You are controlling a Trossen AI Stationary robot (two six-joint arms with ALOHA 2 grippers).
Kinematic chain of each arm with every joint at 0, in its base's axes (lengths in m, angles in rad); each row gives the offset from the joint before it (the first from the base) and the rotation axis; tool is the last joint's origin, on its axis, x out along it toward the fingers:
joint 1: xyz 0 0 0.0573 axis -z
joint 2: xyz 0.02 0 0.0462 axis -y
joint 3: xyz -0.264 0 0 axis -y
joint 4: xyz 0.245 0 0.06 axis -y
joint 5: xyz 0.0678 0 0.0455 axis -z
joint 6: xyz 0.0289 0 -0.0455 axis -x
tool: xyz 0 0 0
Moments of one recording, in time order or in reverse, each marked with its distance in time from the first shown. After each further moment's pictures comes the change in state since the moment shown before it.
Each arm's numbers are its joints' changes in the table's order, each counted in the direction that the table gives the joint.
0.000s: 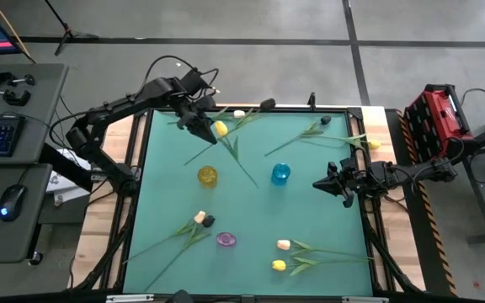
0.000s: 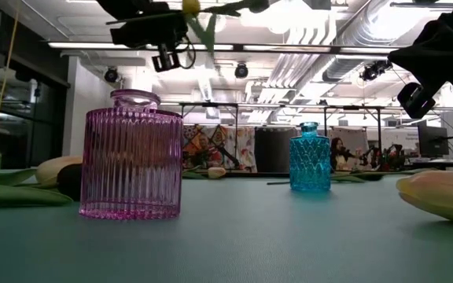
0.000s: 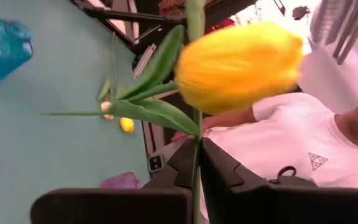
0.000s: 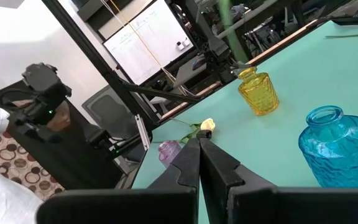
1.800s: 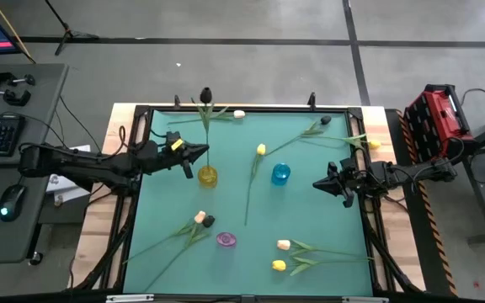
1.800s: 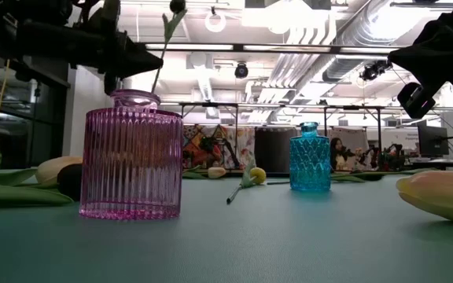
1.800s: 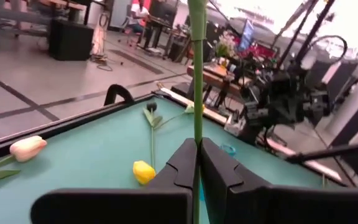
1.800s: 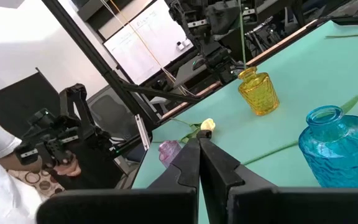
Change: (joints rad) left arm 0.557 0.671 -1.111 1.532 -1.610 0.410; right arm 0.000 0.000 0.000 0.000 0.000 0.000
